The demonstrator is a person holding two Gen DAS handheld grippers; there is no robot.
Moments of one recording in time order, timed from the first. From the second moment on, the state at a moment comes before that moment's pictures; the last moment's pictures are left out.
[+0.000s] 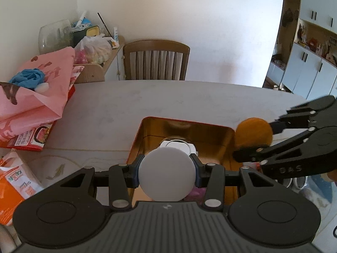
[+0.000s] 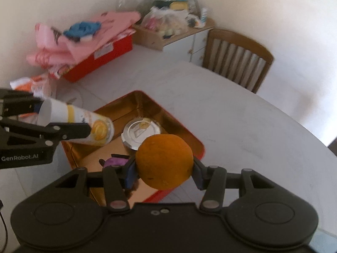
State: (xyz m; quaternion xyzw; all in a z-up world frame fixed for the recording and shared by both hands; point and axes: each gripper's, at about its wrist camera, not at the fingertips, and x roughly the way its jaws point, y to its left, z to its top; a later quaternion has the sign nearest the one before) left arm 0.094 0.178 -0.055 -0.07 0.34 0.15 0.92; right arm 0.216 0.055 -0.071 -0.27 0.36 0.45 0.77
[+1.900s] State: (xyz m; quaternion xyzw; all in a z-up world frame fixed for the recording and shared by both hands) left arm 0.128 0.193 -0.110 -0.03 0.44 0.12 0.89; right arm 0.194 0.025 -0.069 -0.22 0.36 0.46 0.78
